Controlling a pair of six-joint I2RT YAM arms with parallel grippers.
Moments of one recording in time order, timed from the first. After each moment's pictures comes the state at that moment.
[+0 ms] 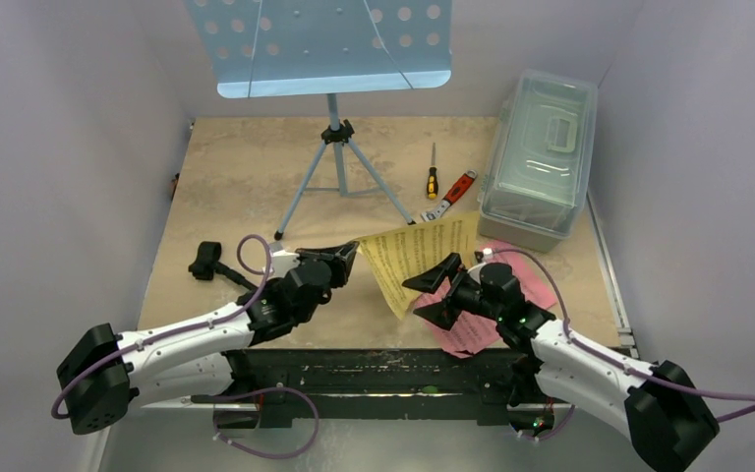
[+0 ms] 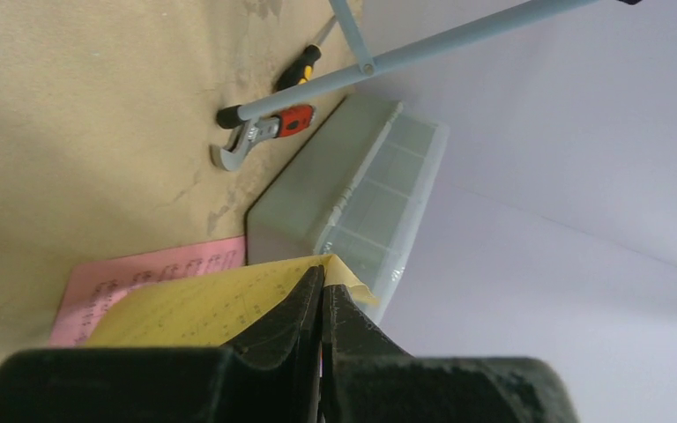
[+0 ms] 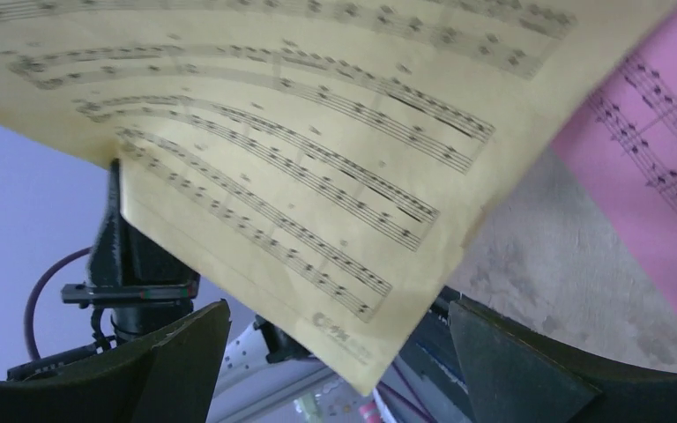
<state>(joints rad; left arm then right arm) -0.98 1.01 0.51 0.05 -0.66 -2.02 0.61 0.86 0.23 0.18 -0.35 1.51</state>
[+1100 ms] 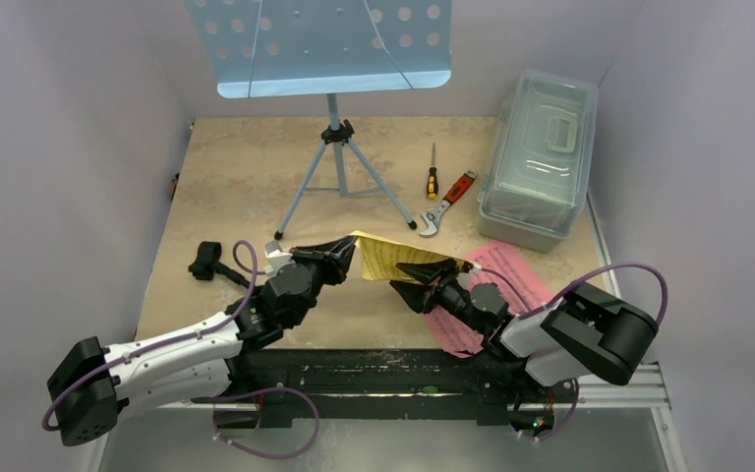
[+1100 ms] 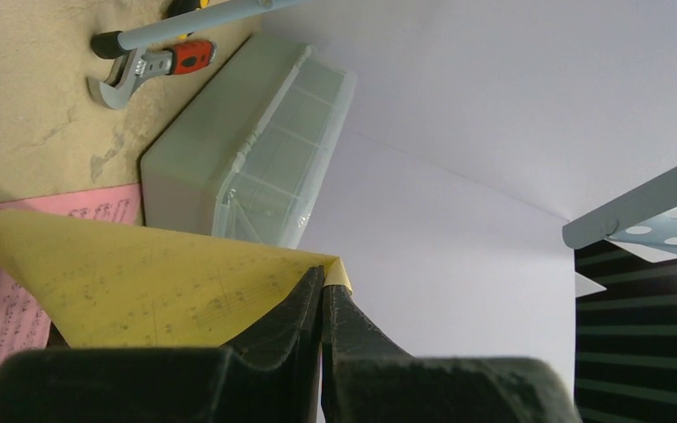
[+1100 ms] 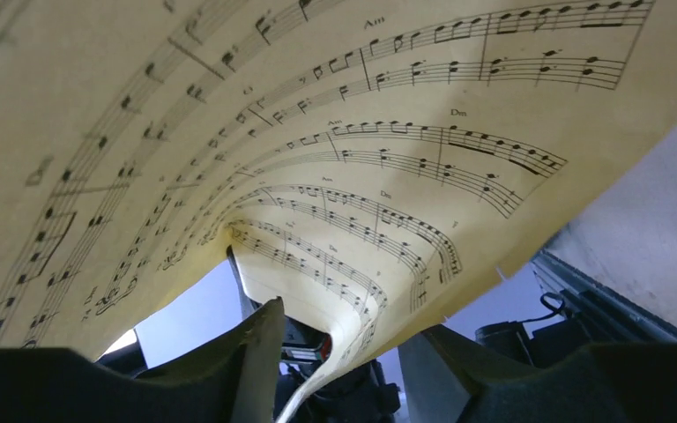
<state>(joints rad) -0.98 0.91 0.43 0.27 -0.61 -2.04 0.82 1.40 0.07 1.28 -0.01 2.08</state>
